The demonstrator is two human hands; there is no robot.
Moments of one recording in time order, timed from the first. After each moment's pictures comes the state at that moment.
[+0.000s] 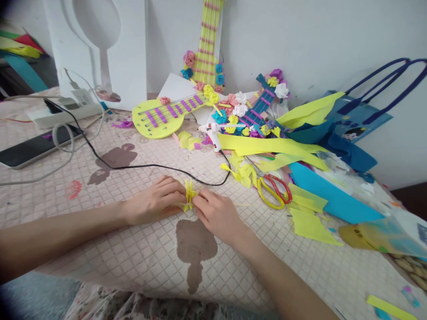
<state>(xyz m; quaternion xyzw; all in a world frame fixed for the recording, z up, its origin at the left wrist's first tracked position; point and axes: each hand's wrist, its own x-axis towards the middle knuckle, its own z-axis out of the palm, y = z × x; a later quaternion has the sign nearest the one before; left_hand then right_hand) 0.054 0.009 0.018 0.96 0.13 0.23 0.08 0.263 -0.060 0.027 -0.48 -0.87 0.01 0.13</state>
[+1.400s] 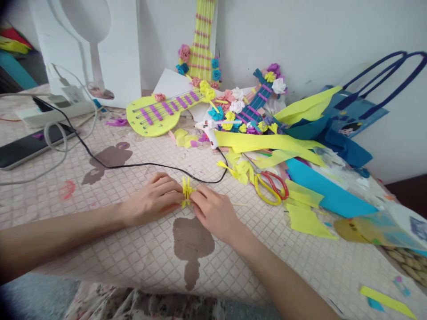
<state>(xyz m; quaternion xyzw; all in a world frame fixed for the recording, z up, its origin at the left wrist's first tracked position) 0.056 0.005 0.016 0.96 0.17 0.23 0.06 0.264 -0.060 0.025 -0.50 -0.85 0.04 0.17</state>
